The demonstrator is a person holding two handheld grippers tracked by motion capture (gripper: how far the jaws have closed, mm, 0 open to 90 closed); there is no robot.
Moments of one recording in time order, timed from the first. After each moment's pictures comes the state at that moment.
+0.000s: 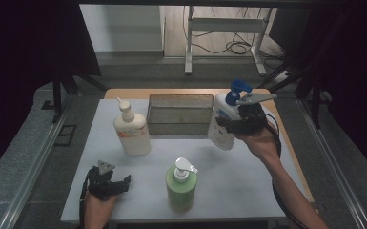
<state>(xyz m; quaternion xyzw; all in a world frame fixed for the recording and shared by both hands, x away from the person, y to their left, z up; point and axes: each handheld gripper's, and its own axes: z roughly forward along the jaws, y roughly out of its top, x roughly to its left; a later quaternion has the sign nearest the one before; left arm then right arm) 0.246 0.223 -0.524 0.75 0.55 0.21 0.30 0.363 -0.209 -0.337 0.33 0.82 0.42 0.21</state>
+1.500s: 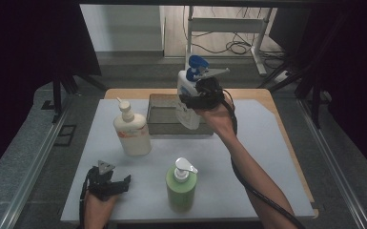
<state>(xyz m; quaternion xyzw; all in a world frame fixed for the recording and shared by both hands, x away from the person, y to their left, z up) 0.247 0.223 -0.524 0.75 0.55 0.20 0.30 0.423 -0.102 -0.319 0.33 0.80 0.45 0.21</state>
